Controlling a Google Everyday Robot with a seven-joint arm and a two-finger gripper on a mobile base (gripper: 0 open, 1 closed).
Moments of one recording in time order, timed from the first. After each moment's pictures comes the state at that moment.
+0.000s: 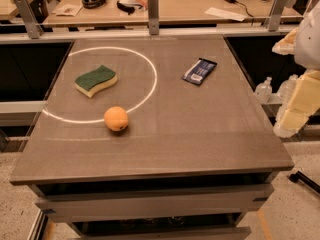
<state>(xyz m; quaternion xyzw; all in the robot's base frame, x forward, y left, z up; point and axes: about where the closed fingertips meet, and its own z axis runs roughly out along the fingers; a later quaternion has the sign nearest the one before) 0.438 -0.217 0.976 -0.60 0.78 -0.03 0.16</state>
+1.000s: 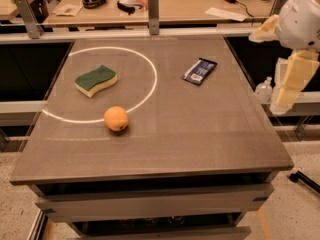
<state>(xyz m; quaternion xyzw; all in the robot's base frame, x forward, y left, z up) 0.483 -0.211 0.976 -0.69 0.71 0.00 0.16</state>
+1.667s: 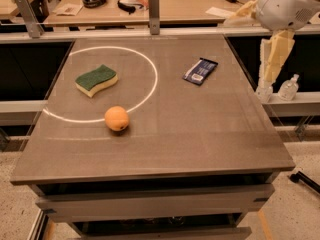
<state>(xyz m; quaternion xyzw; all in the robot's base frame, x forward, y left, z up) 0.550 -0.189 0.977 -0.77 0.60 0.04 0.20</state>
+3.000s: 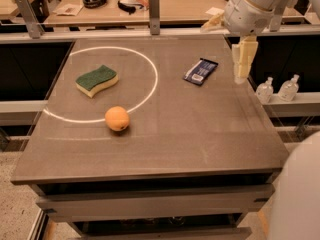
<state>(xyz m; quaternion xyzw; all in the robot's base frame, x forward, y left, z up) 0.623 -0.162 0.930 -0.82 0.55 0.02 0.17</state>
